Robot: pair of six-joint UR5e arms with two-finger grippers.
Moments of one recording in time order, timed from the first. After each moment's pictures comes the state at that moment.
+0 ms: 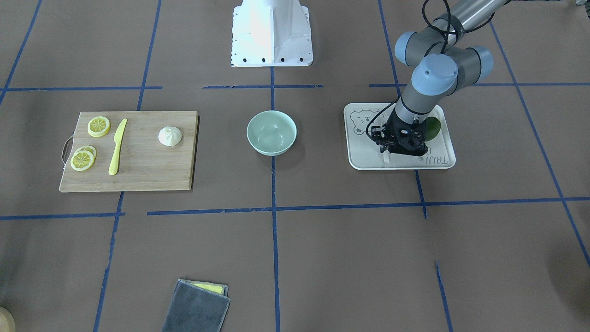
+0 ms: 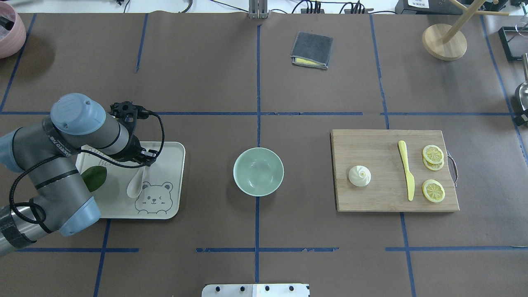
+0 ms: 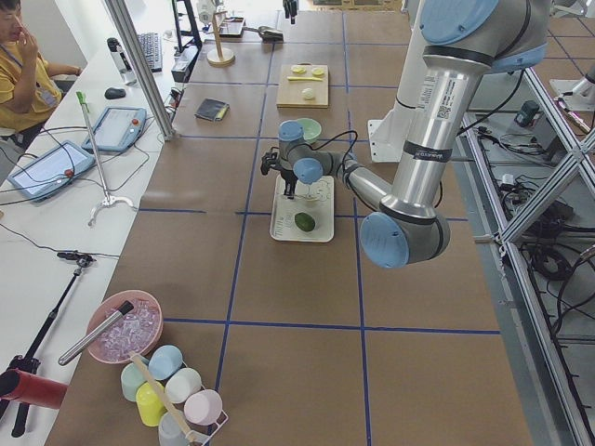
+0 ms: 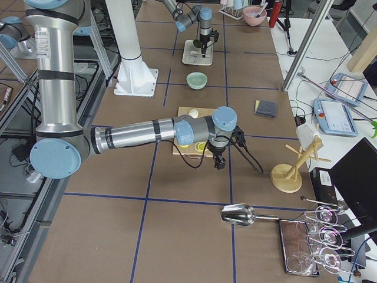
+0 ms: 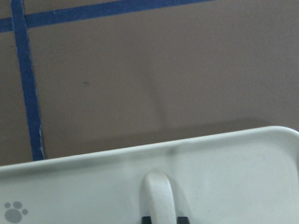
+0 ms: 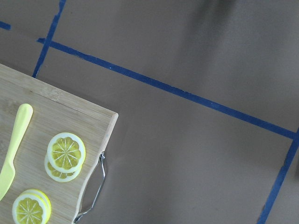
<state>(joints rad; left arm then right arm) -0.65 -1.87 -1.70 -1.89 -2.00 -0.94 1.36 -1.57 1.76 -1.53 2.44 -0.05</state>
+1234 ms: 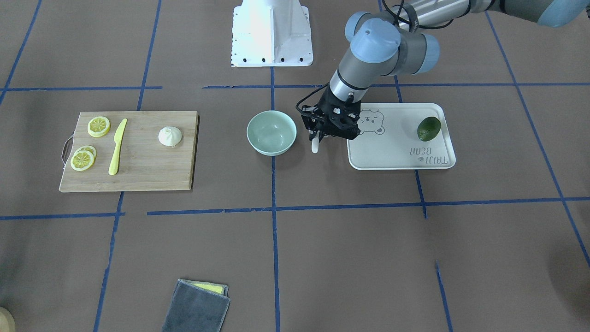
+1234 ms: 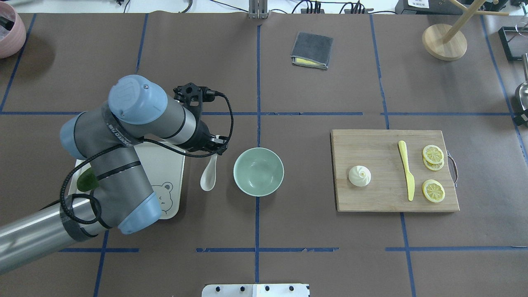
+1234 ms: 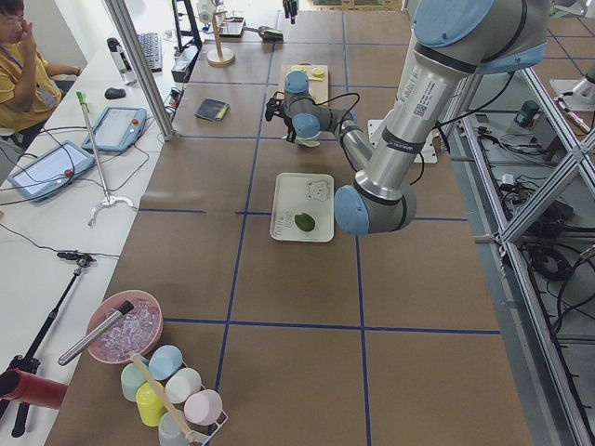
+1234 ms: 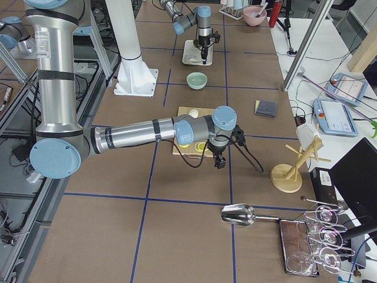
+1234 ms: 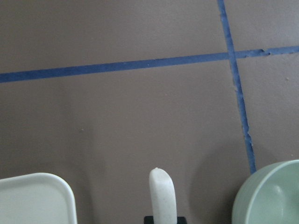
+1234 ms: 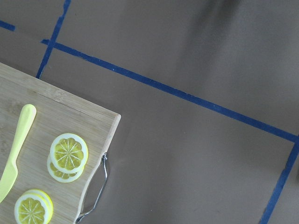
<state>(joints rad) -0.57 -2.17 -1.68 -1.90 -1.99 -1.09 1.36 -1.58 1.76 -1.51 2.44 -0.06</state>
